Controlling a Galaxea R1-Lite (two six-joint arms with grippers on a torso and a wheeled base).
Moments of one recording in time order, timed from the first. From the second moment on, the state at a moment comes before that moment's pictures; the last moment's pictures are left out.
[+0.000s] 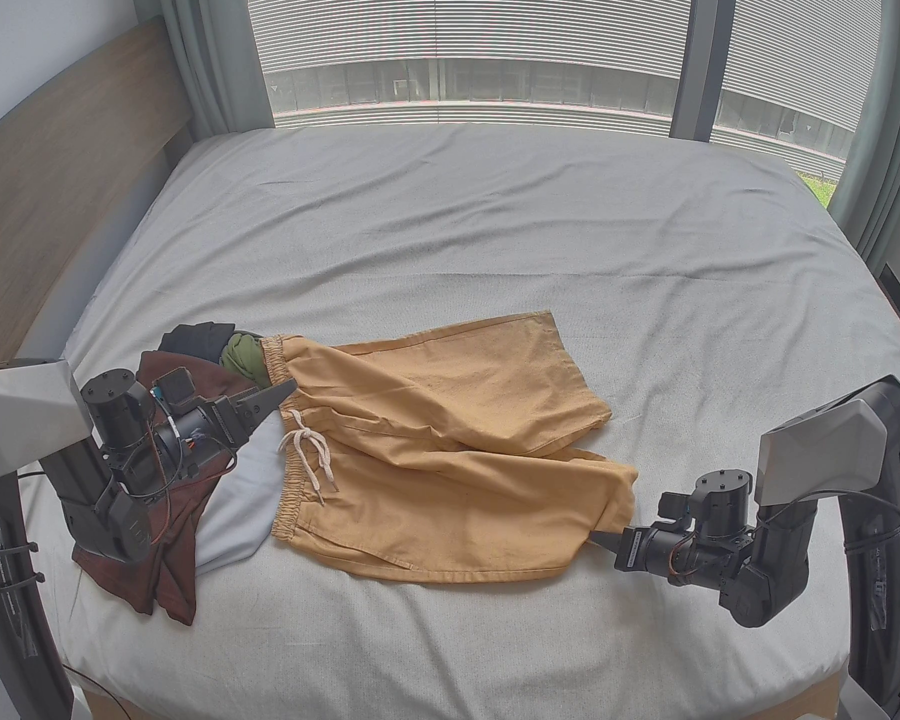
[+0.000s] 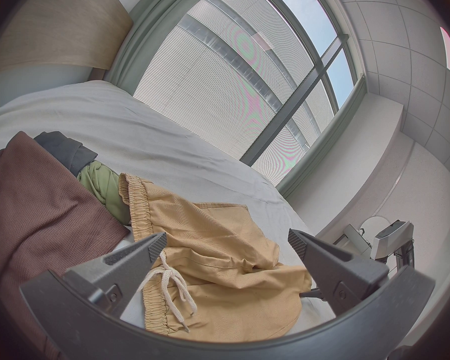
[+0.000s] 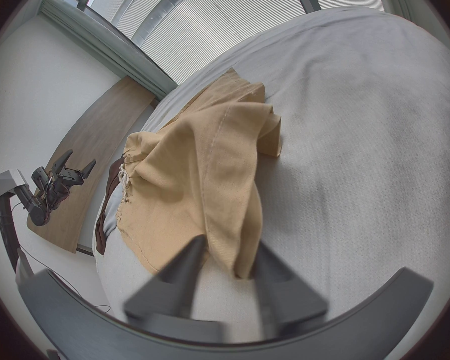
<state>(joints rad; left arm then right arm) -0.01 2.24 -0.64 -1.55 -0.60 -0.48 0.32 2.48 -0.48 -1.47 0.29 0.46</state>
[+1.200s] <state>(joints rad) -0.01 2.25 -0.64 -1.55 -0.60 -0.47 0.33 2.37 -0.35 -1.29 0.35 0.52</state>
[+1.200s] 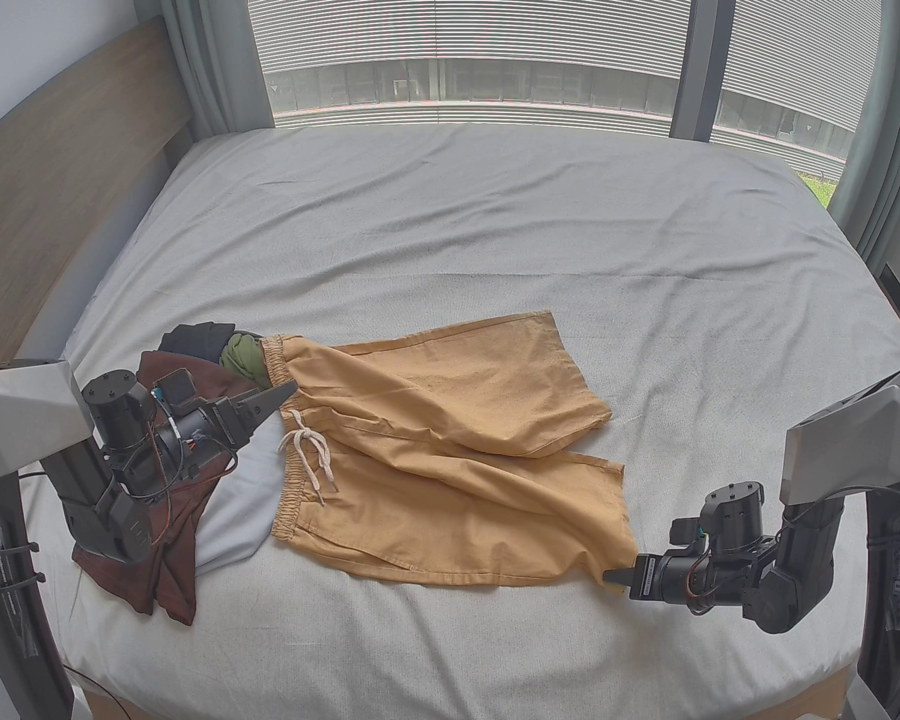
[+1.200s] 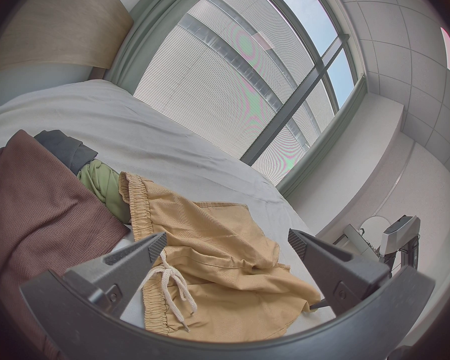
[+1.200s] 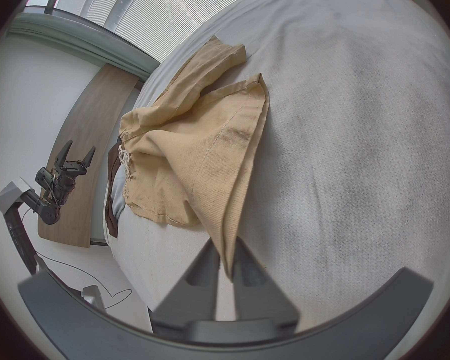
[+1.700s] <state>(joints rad) -0.01 2.25 -0.64 -1.55 -0.60 -0.48 0.26 2.36 -0.38 -1.46 0.37 0.56</state>
